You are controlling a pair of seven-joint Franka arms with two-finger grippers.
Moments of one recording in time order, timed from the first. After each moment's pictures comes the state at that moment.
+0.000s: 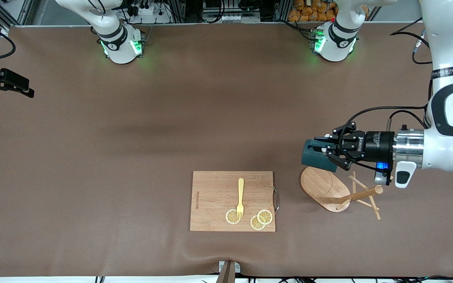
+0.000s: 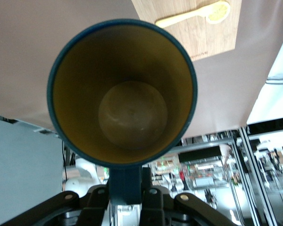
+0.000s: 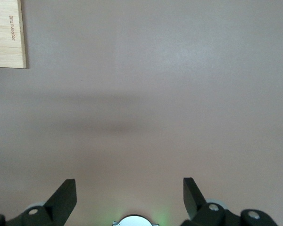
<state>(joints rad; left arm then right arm) -0.07 0.51 0.02 -1.30 -1.02 1.50 -1.11 -0.01 0.04 -0.03 -1.44 0.03 1.37 -0.09</state>
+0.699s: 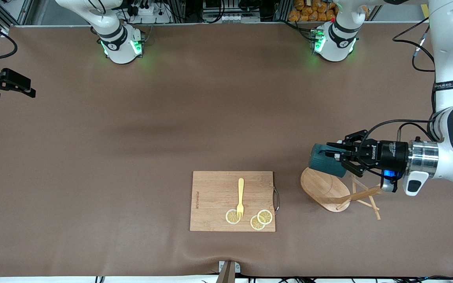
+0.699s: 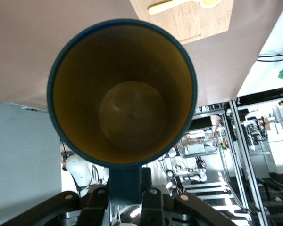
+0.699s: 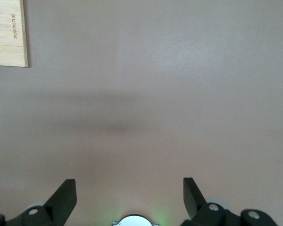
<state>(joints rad) 0.02 0.58 0.02 -1.30 -1.15 1.42 -1.00 0.00 0.04 -0.03 -1.44 0.03 1.37 -0.09</state>
